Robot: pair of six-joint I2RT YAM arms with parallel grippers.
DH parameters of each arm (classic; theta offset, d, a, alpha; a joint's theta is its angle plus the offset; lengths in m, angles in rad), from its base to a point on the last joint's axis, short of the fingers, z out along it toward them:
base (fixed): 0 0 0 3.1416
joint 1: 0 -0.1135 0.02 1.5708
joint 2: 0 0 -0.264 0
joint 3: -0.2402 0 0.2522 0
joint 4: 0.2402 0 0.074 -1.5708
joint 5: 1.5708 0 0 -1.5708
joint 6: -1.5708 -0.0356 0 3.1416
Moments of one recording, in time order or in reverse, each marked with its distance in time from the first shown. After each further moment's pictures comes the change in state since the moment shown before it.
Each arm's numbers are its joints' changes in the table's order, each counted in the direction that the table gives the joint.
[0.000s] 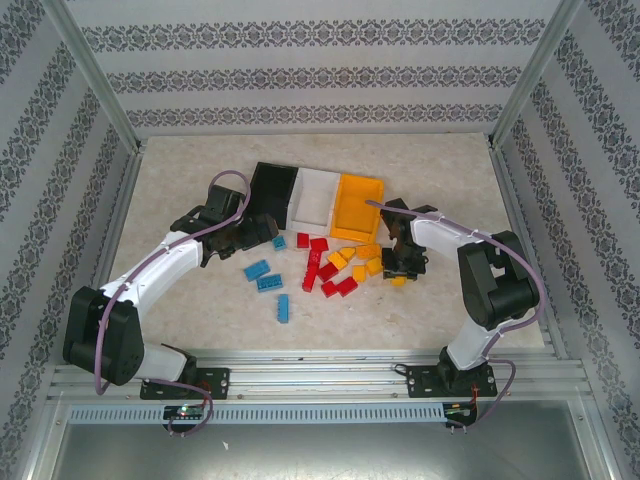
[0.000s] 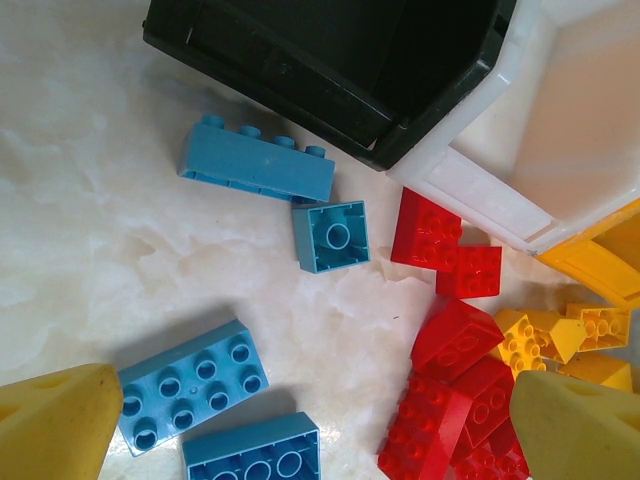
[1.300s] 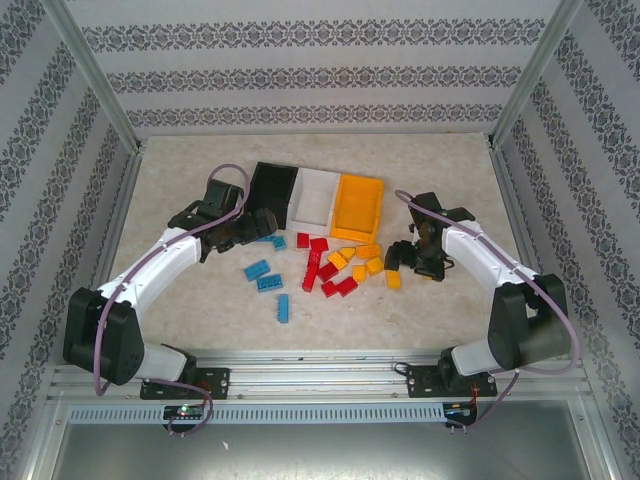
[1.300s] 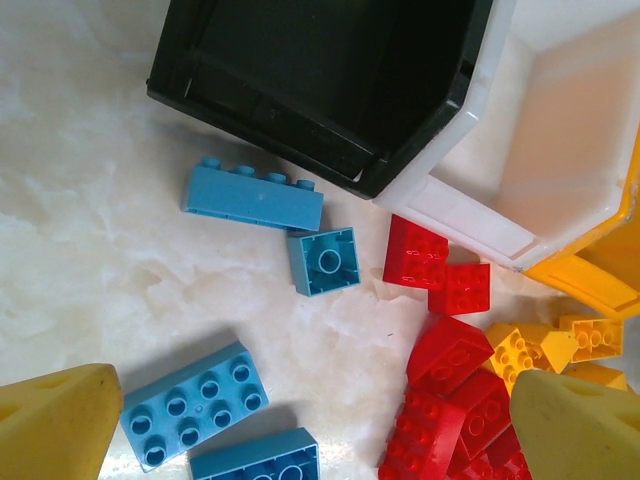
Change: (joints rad) left arm -0.006 0.000 -0.045 0.021 -0.016 -0.037; right arm 0.109 -0.266 0.053 0.076 -0.114 -0.004
